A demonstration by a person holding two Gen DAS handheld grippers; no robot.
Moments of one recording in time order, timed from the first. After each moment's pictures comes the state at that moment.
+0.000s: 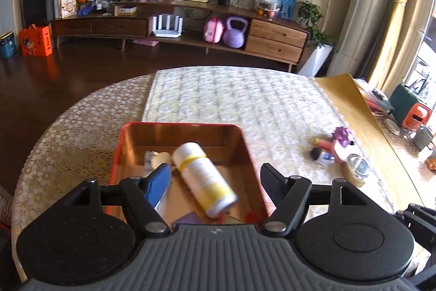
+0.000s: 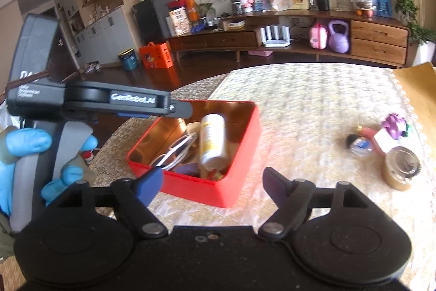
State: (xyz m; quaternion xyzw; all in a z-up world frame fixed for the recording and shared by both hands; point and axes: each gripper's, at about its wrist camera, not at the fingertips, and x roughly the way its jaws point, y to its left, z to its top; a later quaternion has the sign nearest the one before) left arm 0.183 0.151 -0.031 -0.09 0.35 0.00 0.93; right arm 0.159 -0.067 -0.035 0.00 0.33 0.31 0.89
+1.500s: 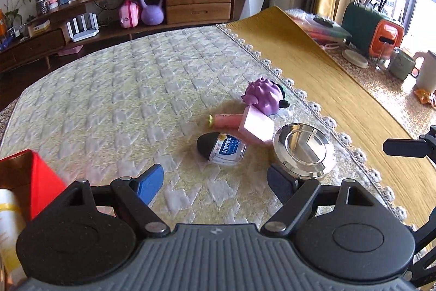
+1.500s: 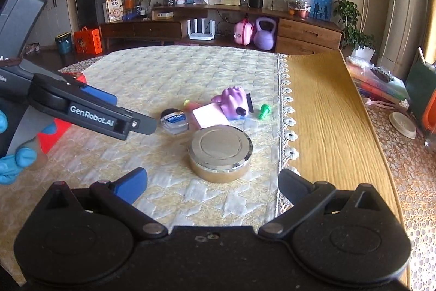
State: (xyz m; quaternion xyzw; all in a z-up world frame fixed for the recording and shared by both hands) left arm 0.315 -0.050 -0.120 0.03 0.39 -0.12 0.91; right arm 0.255 -0.238 -0.110 -0.09 0.33 0.21 0.92
